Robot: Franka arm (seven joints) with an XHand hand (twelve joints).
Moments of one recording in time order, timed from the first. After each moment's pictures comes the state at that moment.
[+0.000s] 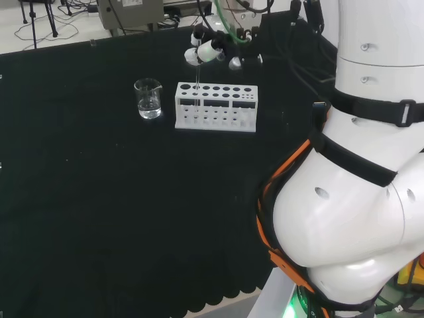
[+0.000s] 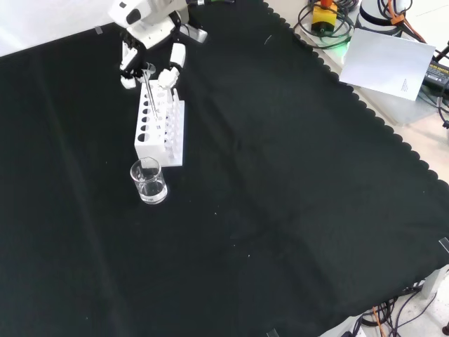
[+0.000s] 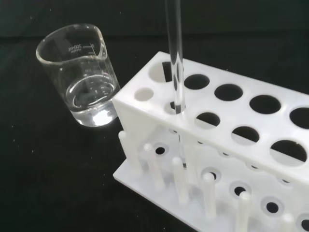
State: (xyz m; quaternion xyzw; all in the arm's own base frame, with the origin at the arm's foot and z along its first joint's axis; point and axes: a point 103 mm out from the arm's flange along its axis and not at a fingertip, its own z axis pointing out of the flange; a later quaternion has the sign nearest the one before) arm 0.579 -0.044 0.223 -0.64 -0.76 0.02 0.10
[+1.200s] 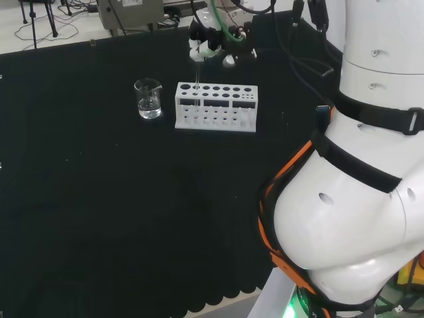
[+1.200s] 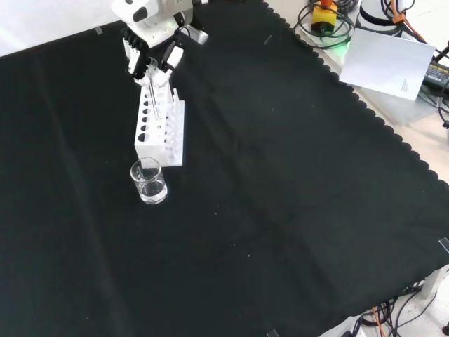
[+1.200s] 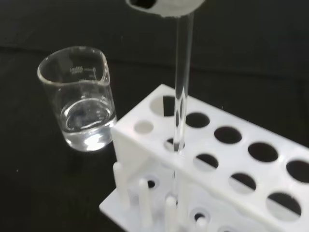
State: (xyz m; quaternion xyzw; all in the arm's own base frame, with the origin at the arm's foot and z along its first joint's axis) arm 0.585 -0.028 0.244 -0.63 -0.78 0.02 0.02
